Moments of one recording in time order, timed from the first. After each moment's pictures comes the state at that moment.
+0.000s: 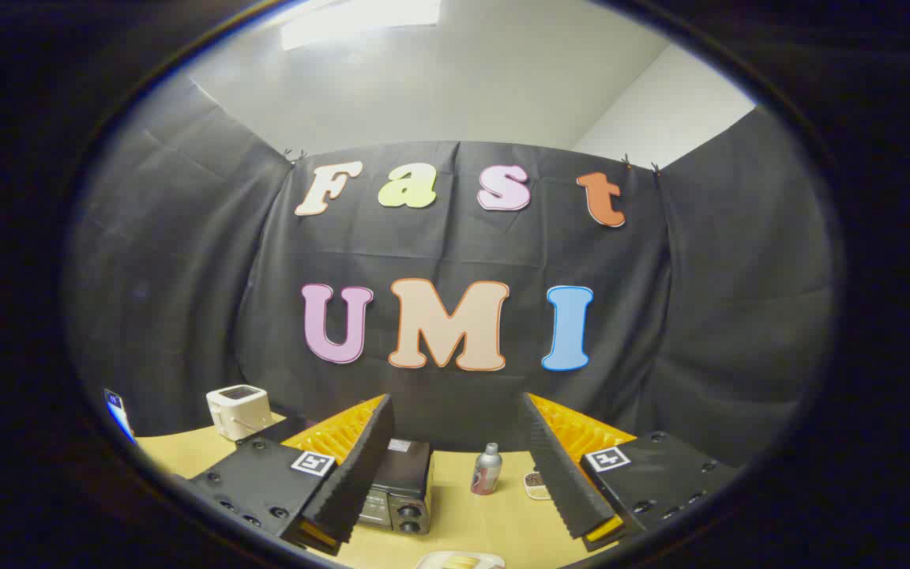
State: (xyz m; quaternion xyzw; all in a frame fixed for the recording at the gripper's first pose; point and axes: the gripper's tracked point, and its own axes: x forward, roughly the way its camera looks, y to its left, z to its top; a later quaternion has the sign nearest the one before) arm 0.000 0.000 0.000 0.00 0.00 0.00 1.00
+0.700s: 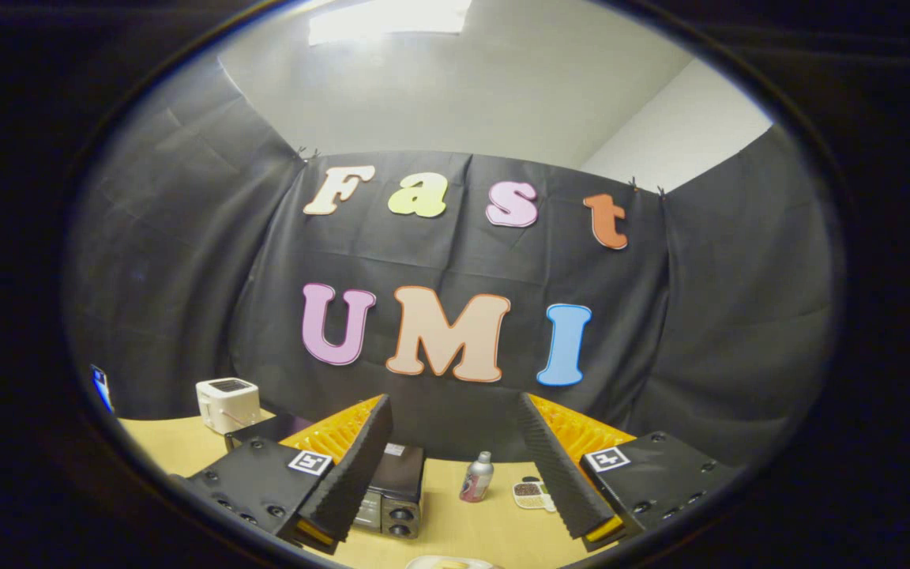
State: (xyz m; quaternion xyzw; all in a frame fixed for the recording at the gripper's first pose) arm -0.012 0.016 -0.003 -0.03 -0.03 0.00 1.00
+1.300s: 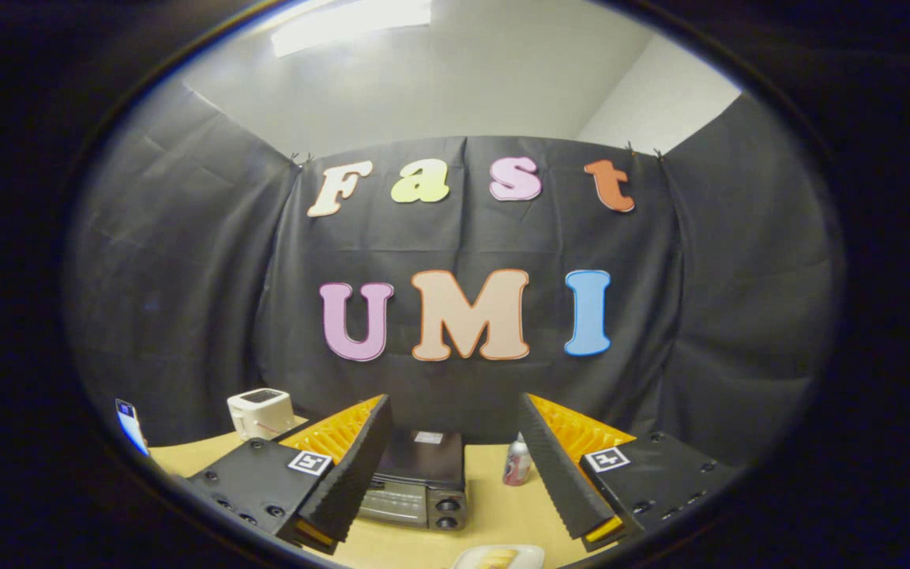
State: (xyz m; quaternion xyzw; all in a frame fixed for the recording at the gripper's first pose) arm -0.008 0.047 -0.033 0.05 0.02 0.03 1.00
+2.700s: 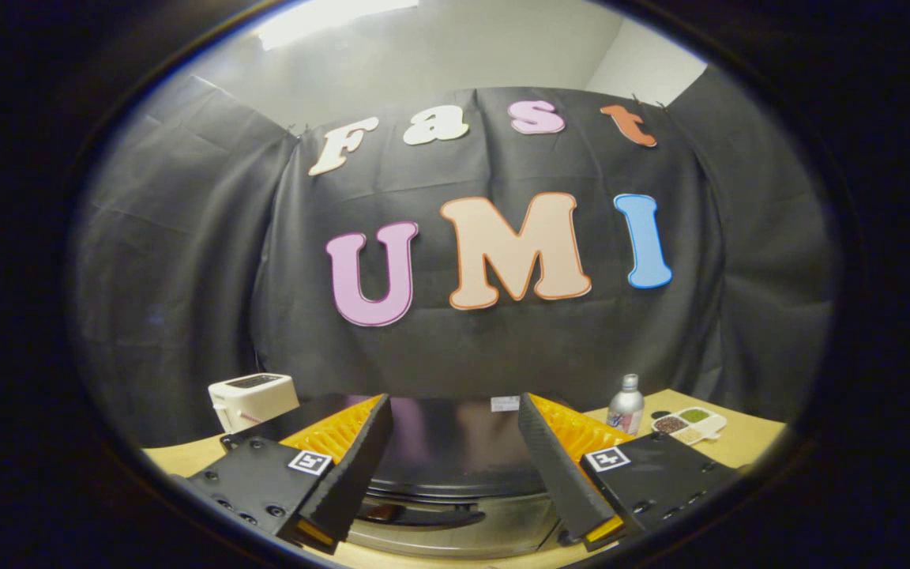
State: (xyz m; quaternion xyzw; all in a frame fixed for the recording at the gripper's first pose) arm 0.121 0.188 -0.217 0.08 0.05 0.04 0.99
